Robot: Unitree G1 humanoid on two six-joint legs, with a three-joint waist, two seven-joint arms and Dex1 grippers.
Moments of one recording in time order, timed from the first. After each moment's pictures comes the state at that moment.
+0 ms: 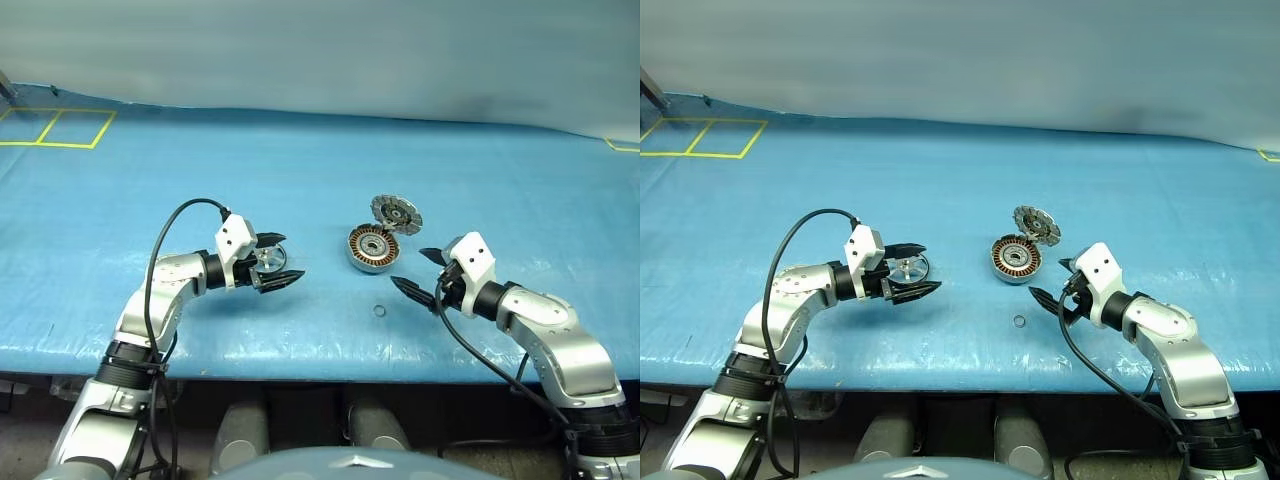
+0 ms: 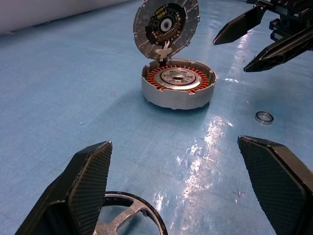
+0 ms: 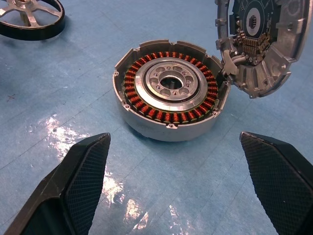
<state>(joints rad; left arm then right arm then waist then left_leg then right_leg) -0.32 0.48 -0.13 0.03 -0.29 0.30 -0.98 -0.02 -0.62 -0.07 -0.29 0.31 0.51 0.70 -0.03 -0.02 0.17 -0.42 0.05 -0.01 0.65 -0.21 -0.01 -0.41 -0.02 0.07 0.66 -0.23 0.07</state>
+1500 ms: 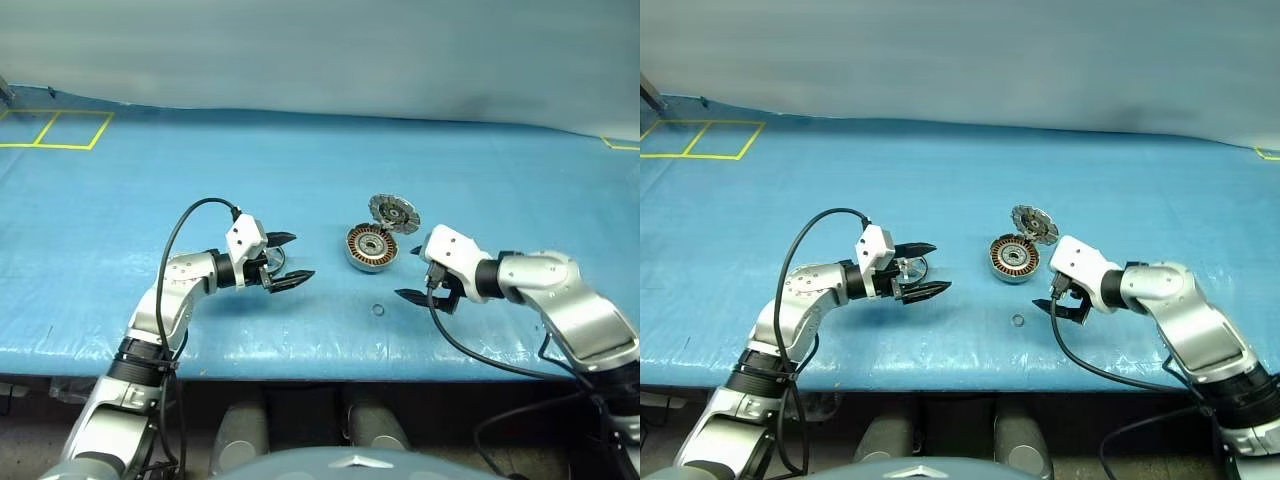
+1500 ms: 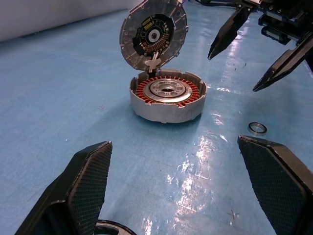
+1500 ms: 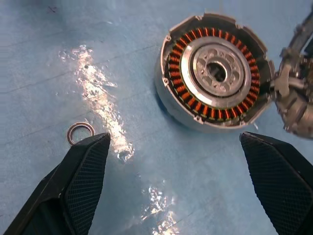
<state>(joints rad) -0.35 0.43 -0.16 0.06 -0.27 0.27 -0.98 -0.36 -0.94 0.24 -0.31 0.16 0.62 0.97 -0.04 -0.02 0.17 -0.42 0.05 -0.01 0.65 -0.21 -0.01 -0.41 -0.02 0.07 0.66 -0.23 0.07</state>
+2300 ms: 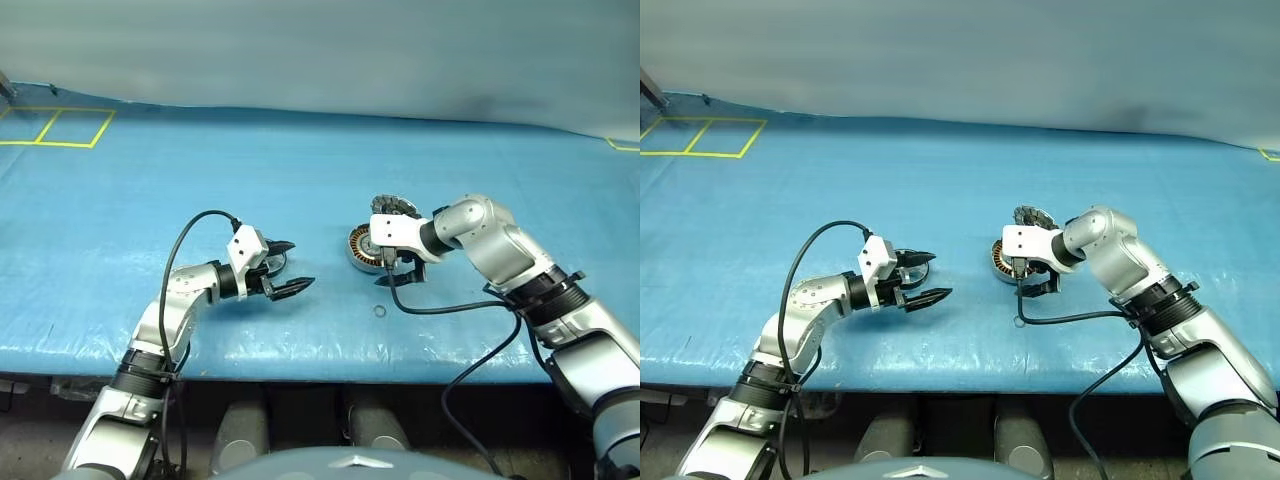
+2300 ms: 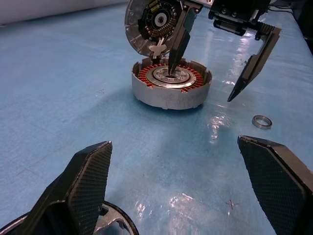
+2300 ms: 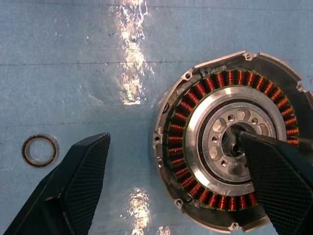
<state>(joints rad) -0.28 0.42 -0.16 0.04 -0.28 0.25 -0.93 -0.76 -0.72 0.54 0.16 -0.13 0.43 1.24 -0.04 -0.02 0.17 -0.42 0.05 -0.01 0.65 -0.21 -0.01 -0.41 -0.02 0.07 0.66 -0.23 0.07</state>
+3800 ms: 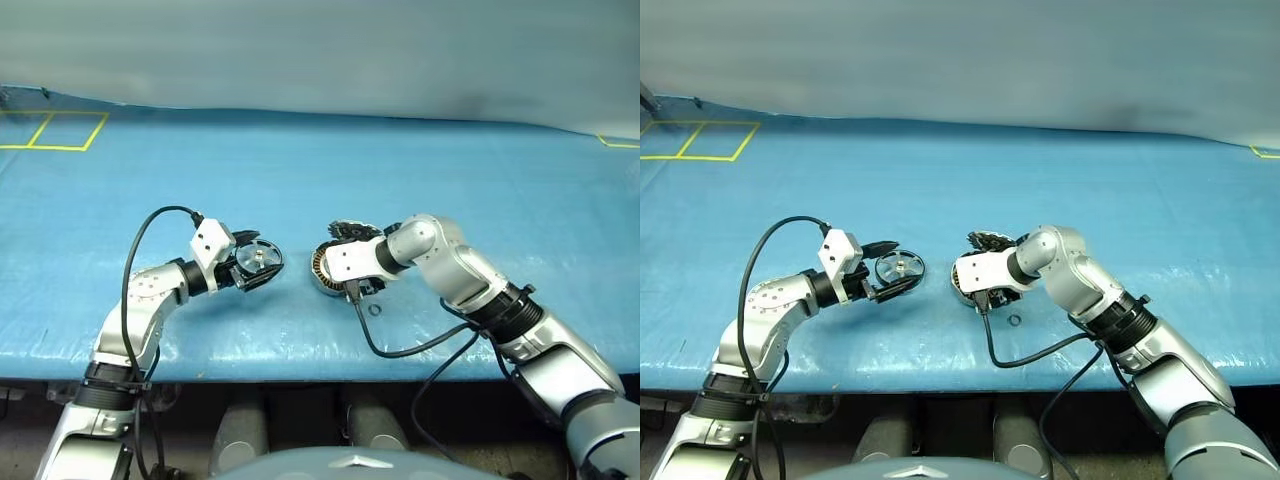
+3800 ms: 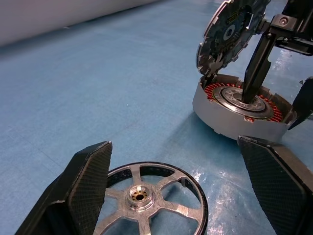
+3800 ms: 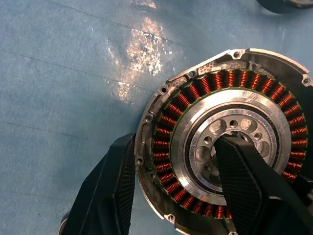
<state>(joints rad) -0.21 0.51 -0.05 -0.05 -0.29 0.28 -0.85 -0.72 -0.57 0.64 -0.02 -0.30 0.37 1.30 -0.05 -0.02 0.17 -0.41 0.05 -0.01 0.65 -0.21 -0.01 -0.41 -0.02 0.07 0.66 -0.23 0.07</state>
